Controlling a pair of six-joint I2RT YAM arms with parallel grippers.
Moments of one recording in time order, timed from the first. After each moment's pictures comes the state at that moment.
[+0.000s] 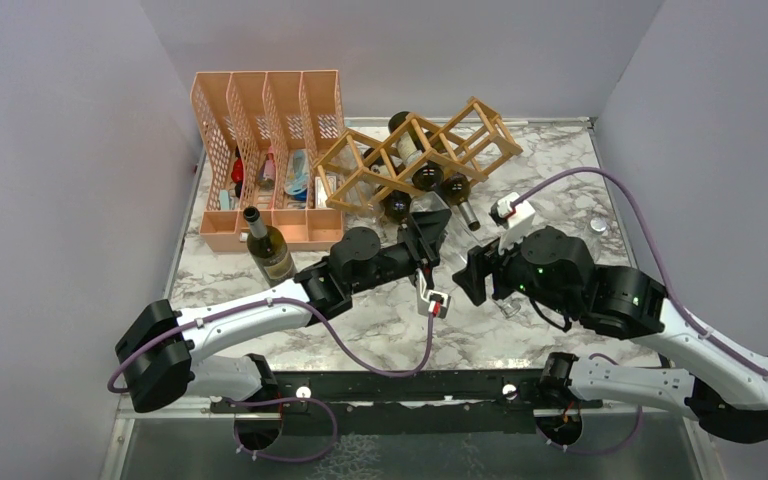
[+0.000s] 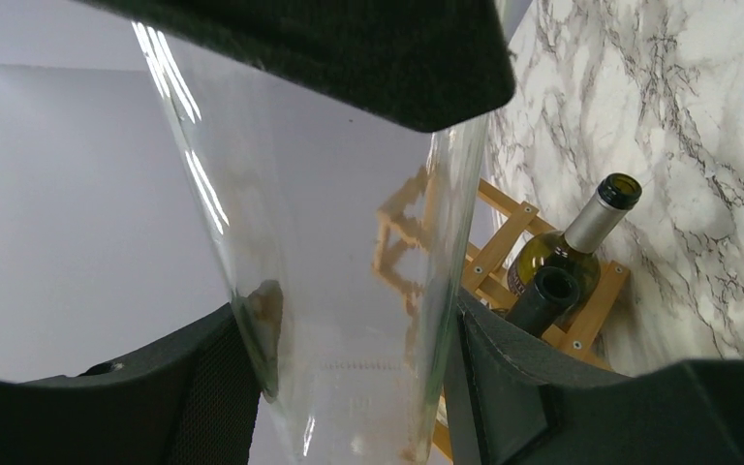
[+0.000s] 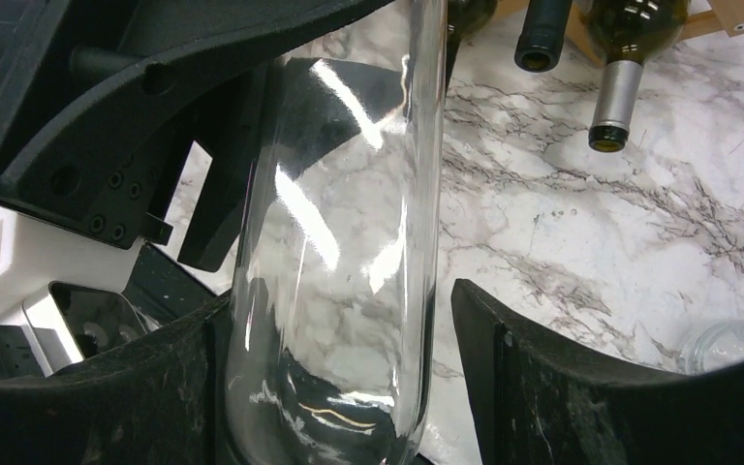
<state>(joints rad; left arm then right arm) -1.03 1.25 0.81 0.41 0.18 1.48 1.09 0.84 1.17 -0.85 0.35 0.34</state>
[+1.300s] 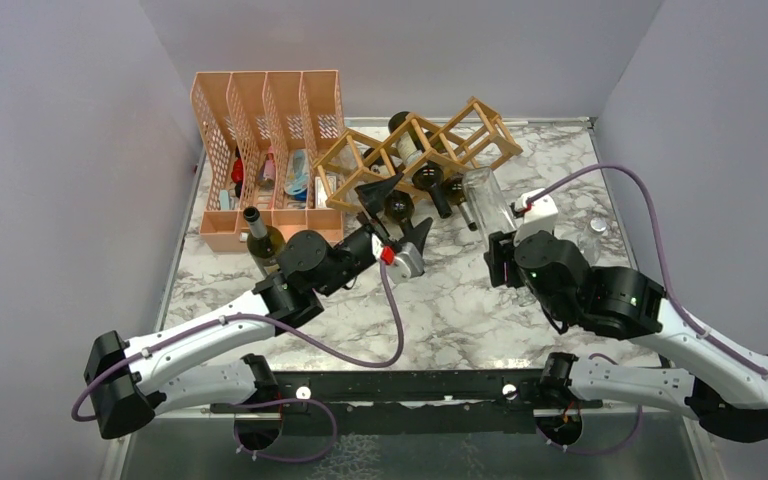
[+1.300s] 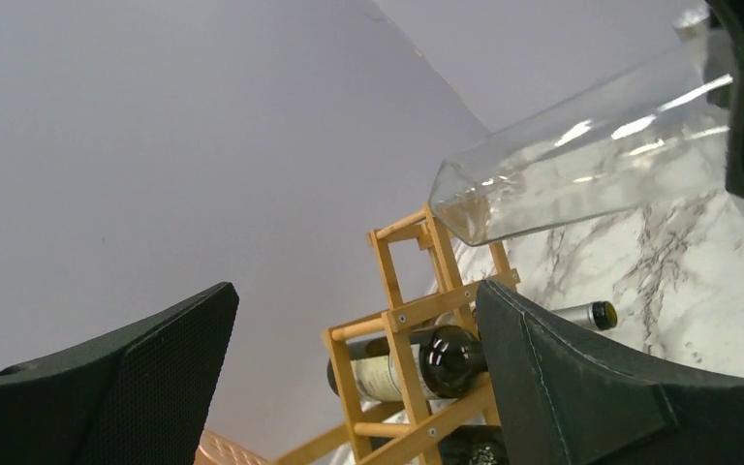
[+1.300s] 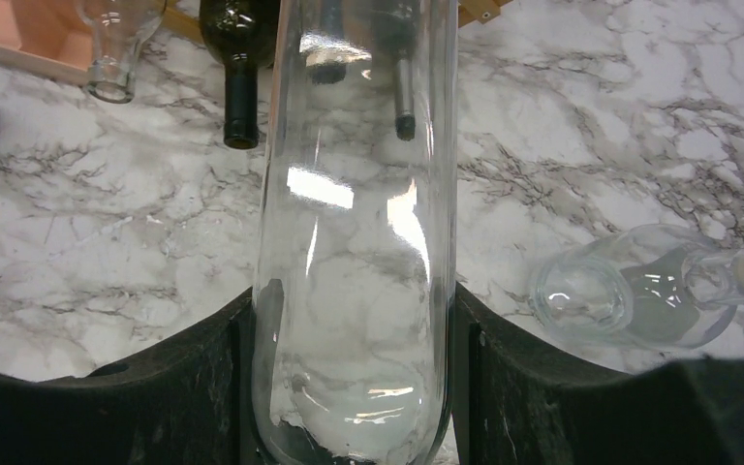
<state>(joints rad) -1.03 1.03 0.82 0.46 0.00 0.87 1.09 0.84 1.16 -0.94 0.73 0.39</state>
